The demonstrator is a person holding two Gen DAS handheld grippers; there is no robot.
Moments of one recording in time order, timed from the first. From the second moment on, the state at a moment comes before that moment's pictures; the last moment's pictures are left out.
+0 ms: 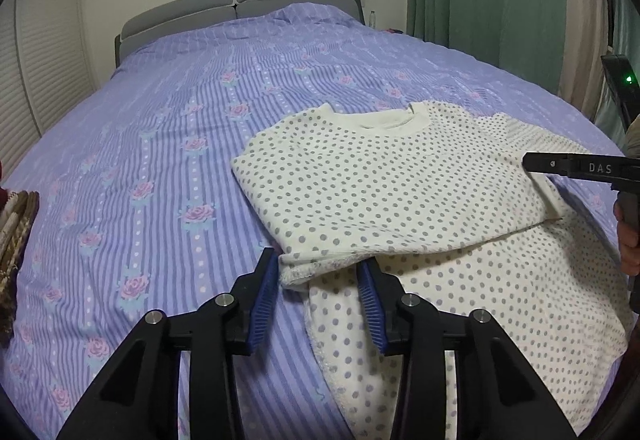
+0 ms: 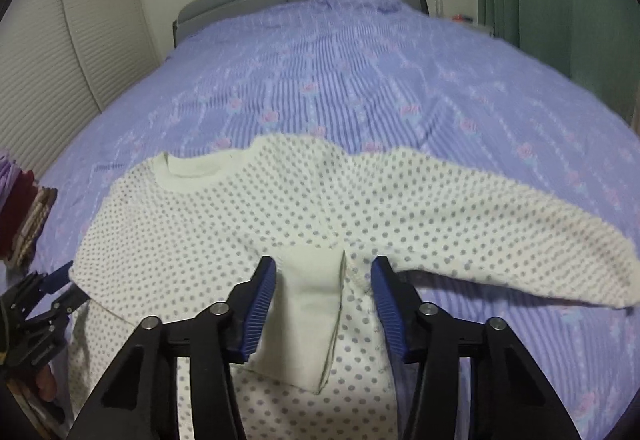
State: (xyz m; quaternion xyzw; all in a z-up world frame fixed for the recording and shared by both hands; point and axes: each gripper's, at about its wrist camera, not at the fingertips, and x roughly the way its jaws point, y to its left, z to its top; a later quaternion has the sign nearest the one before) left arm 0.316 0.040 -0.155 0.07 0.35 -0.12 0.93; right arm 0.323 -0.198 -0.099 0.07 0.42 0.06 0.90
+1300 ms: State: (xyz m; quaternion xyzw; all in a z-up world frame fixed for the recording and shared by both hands) left arm 0.273 0.013 -0.077 0.07 0.32 -0.08 0.94; right arm 0.262 -0.211 -0.050 0.07 0.35 0.03 0.93
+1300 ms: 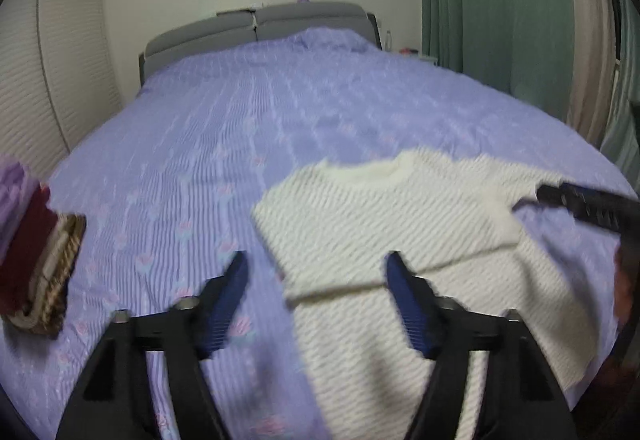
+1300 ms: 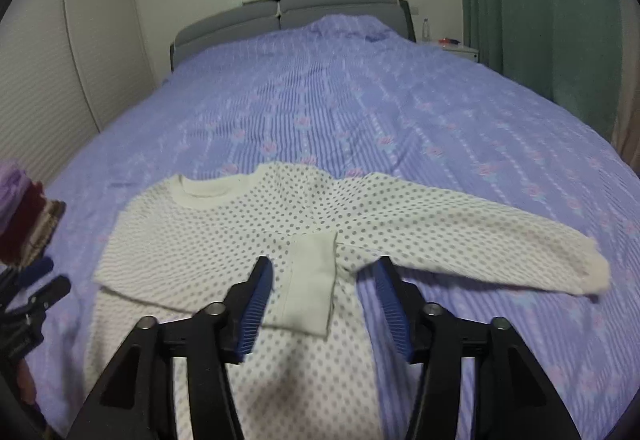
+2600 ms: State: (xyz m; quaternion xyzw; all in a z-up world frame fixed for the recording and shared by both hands) left arm 0.341 -0.279 -0.083 0.11 0.34 -0.26 0.90; right arm 0.242 -0.463 -0.144 0.44 0.24 -0.13 0.85
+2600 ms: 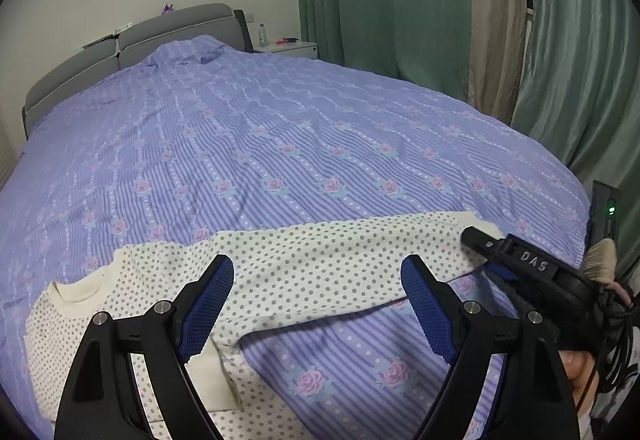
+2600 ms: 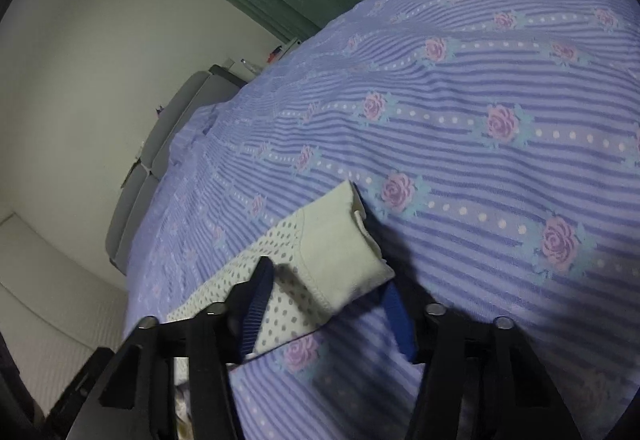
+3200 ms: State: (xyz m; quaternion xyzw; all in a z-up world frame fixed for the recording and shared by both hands) left arm 0.349 -0.090 -0.022 -0.02 0.35 -0.13 0.93; right arm 0.282 -0.330 0.044 0.11 0.20 0.02 0.97
